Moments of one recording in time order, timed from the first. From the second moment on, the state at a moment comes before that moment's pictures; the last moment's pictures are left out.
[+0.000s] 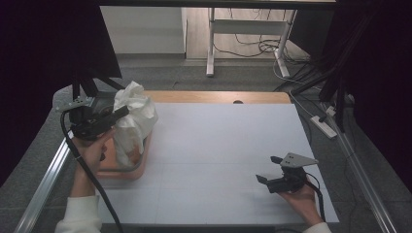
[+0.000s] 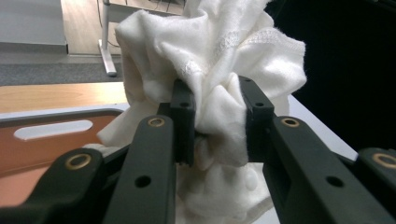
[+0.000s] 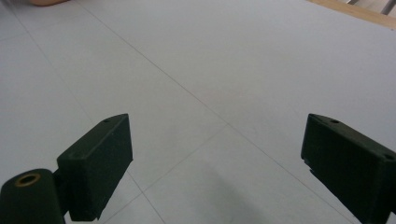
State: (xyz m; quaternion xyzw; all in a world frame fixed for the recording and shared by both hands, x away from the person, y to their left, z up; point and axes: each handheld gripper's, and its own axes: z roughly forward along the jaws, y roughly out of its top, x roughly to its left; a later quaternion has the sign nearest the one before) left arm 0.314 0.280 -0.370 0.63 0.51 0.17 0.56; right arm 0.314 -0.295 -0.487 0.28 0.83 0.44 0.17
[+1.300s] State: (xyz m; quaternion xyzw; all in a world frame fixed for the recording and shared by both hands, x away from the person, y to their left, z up) left arm 0.321 0.257 -0.327 0.62 0.46 0.16 0.62; right arm 0.315 -0.299 -0.488 0.29 0.83 0.44 0.17
